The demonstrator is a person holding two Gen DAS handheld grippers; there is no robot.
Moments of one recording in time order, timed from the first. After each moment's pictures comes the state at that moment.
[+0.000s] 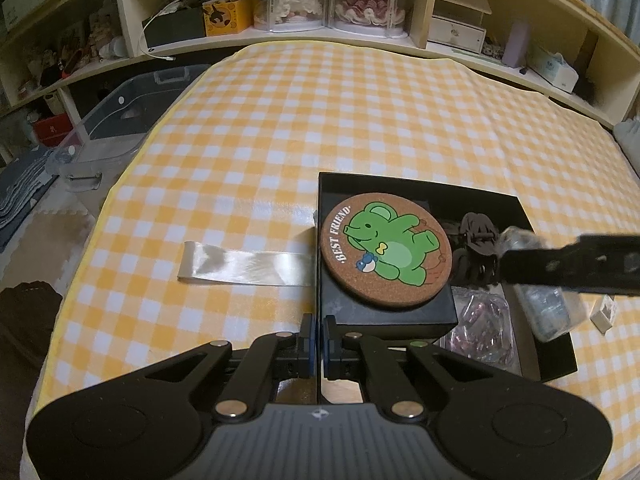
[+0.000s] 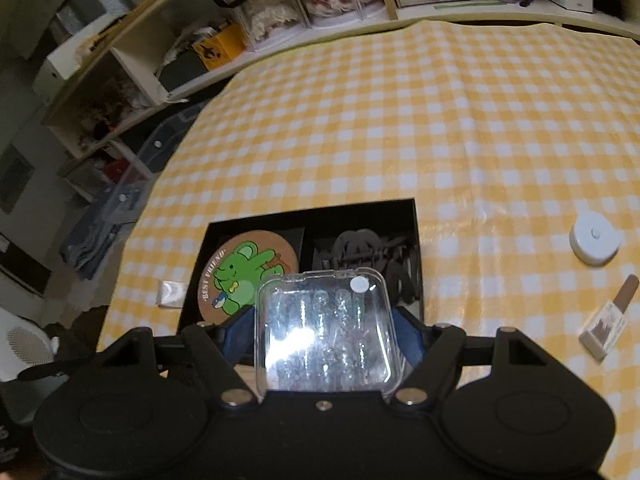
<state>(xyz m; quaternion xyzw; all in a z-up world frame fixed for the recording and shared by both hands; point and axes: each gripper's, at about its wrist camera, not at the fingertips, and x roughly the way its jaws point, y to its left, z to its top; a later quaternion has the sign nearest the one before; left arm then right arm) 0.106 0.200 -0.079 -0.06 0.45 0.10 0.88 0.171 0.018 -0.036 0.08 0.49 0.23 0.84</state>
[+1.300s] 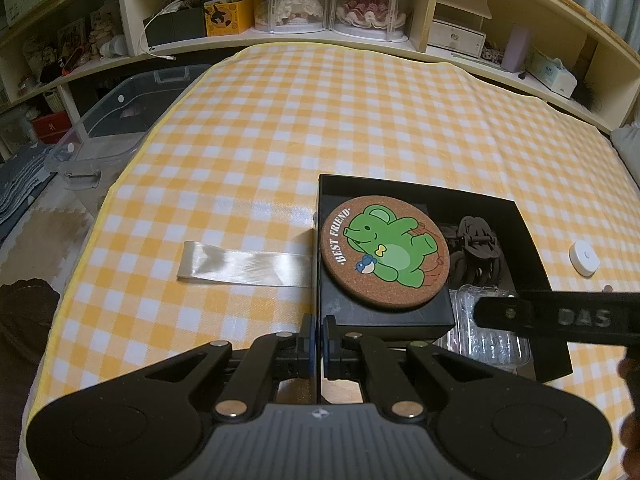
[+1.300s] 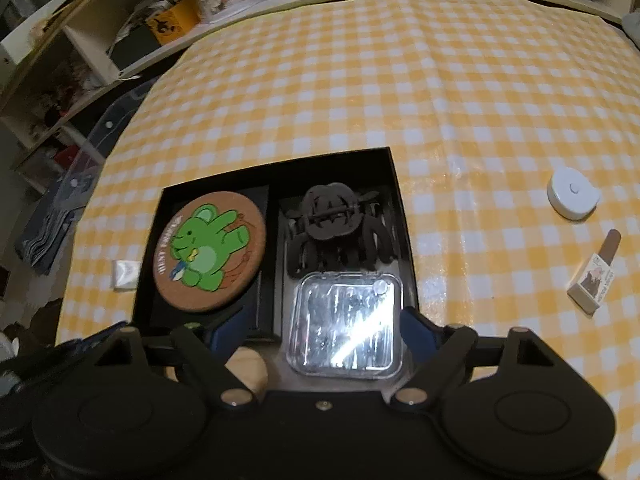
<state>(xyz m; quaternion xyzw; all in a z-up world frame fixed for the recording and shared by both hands) 0.105 0.199 -0.076 -0.07 0.45 0.10 0.88 0.164 0.031 -0.056 0.06 0.52 0.16 0.83</state>
